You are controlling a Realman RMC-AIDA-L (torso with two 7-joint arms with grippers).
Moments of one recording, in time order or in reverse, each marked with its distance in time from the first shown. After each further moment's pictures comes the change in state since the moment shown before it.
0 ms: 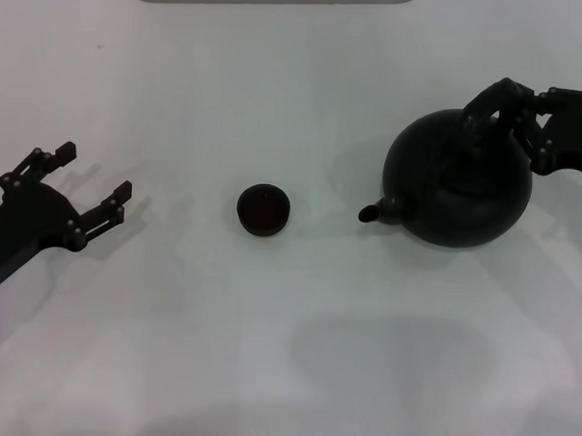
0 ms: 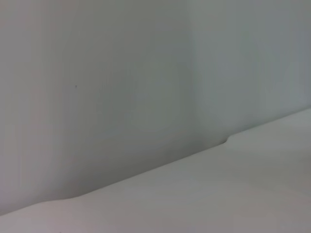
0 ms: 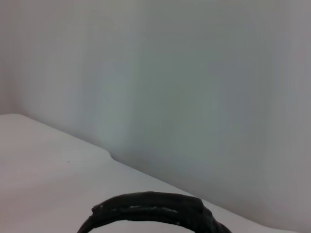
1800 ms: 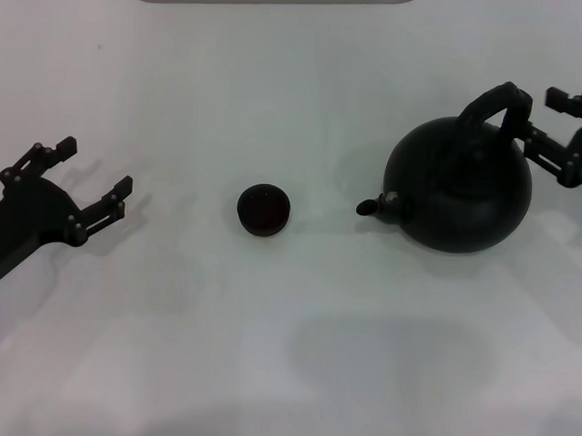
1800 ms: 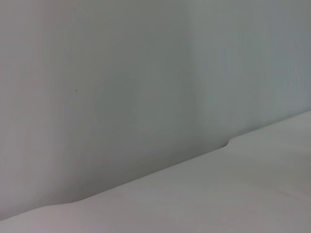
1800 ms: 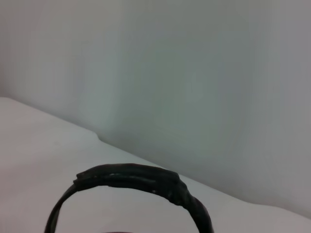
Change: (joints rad) left arm -0.008 0.000 -0.004 0.000 0.000 0.000 0.000; right arm -0.007 -0.016 0.056 -0.044 -0.029 0.028 -0.009
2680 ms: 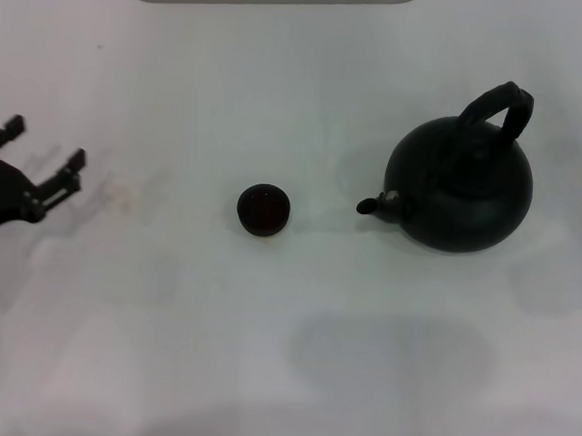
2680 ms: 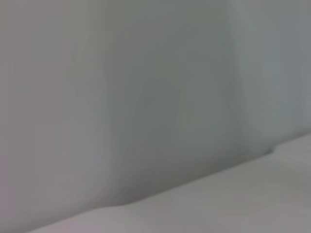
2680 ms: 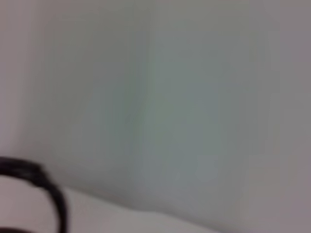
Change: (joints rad) left arm 0.007 0.001 -0.114 0.000 -0.013 0.002 0.023; right arm 0.002 0.025 0.486 -0.258 0.005 0.251 -0.267
